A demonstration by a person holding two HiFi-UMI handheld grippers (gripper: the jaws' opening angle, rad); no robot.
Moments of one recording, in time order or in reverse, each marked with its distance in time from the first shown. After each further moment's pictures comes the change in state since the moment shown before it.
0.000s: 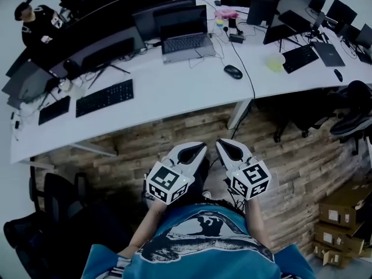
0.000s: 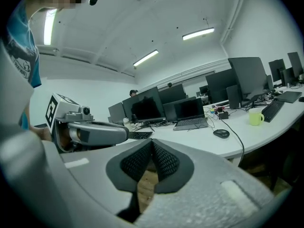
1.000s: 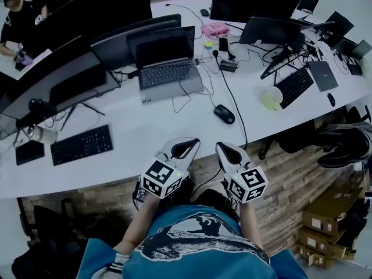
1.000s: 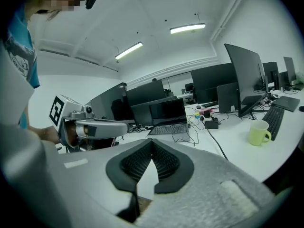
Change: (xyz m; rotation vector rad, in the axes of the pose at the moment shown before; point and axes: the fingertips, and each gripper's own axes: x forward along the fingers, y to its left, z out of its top) left arm 0.164 0.205 0.086 -0.029 0.006 -0.099; right arm 0.149 -0.181 0.091 0.044 0.051 -0.181
